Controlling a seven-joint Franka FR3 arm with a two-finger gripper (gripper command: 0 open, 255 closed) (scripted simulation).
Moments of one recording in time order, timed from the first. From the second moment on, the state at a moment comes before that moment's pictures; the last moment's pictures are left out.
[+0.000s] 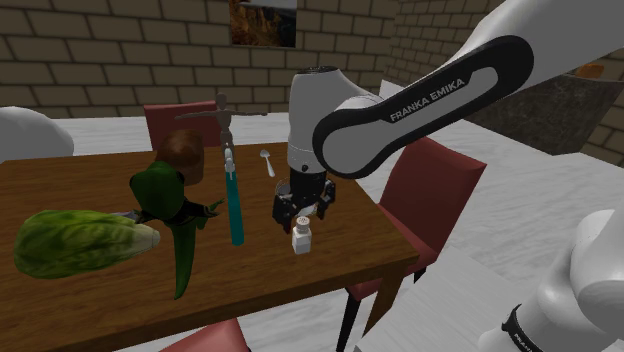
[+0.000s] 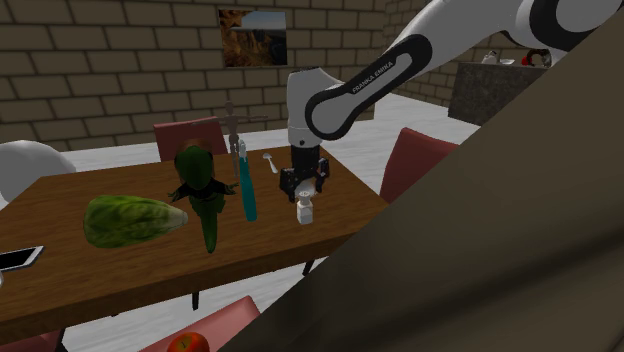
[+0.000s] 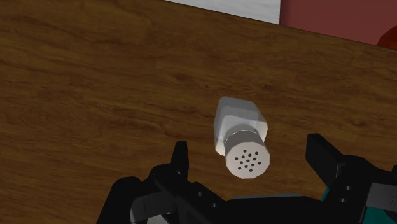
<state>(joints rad) 0.09 -0.01 0.41 -2.25 -0.01 2.25 0.61</state>
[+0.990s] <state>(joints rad) 0.09 -0.04 0.41 -2.23 0.01 2.20 0.59</state>
